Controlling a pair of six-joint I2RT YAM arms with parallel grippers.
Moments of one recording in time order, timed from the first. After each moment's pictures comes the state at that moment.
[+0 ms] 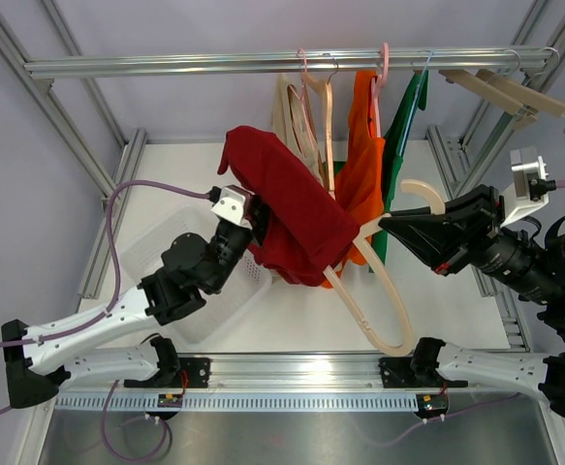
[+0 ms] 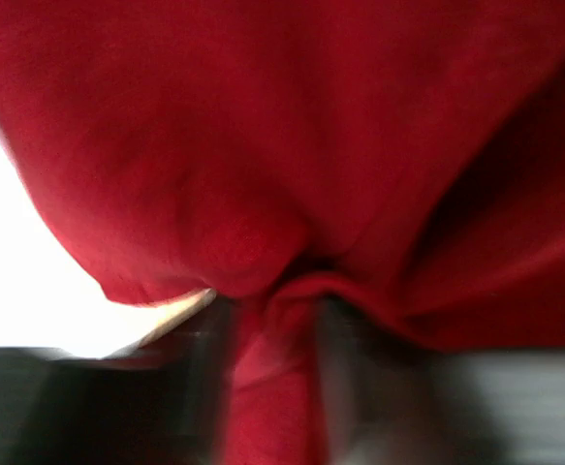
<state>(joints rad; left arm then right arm) -1.10 0.96 0.91 0.29 -0.55 0.09 1.08 0.81 1.63 -0.54 0.01 0.34</state>
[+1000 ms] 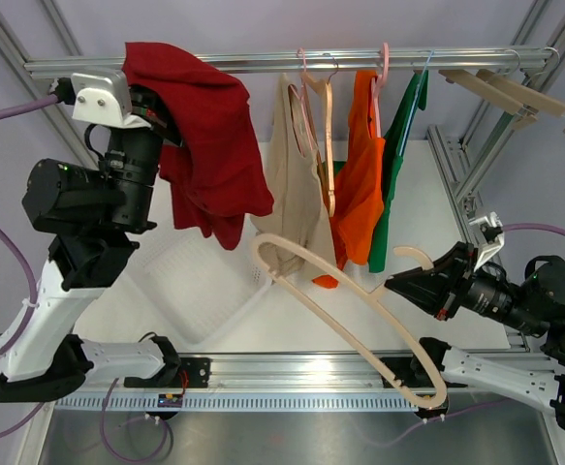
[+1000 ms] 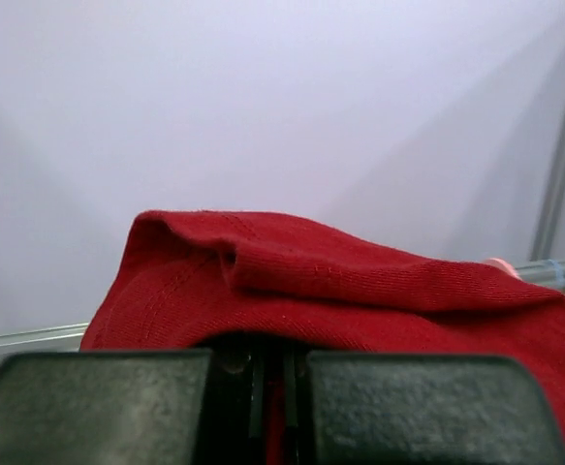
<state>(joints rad) -0.94 1.15 1.80 -0.01 -0.57 0.37 1.08 0.55 1.33 -0.82 0.02 0.52</state>
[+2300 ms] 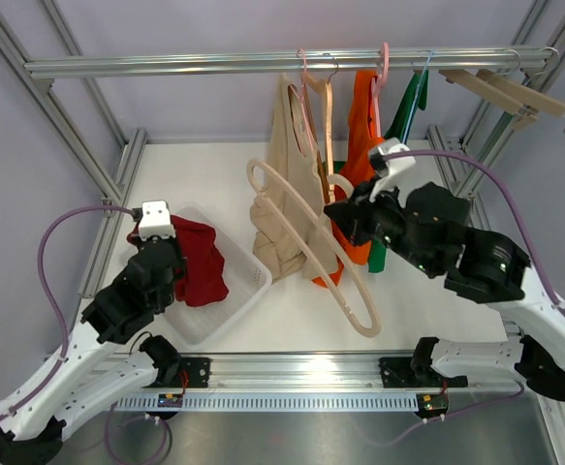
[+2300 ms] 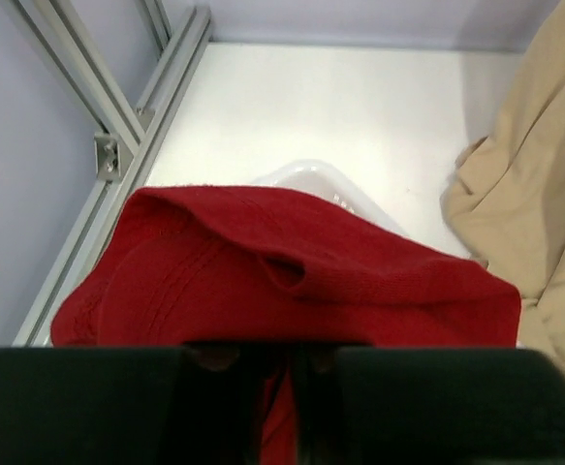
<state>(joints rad) -0.72 0.60 0.79 -0.52 -0.86 -0.19 1.08 1.03 1.58 -0.74 0.36 0.33</state>
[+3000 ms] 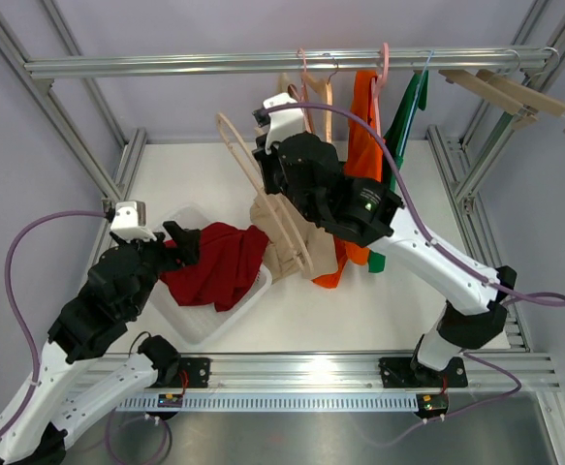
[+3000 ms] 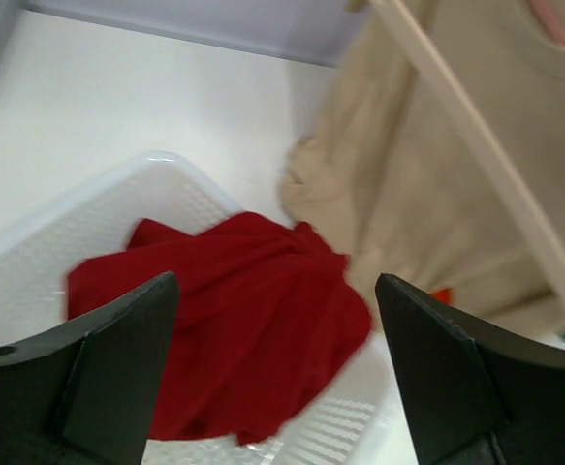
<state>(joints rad) -0.68 0.54 0.93 -0.65 -0.54 -0.41 1.08 1.63 2.03 -0.62 0.55 0.12</state>
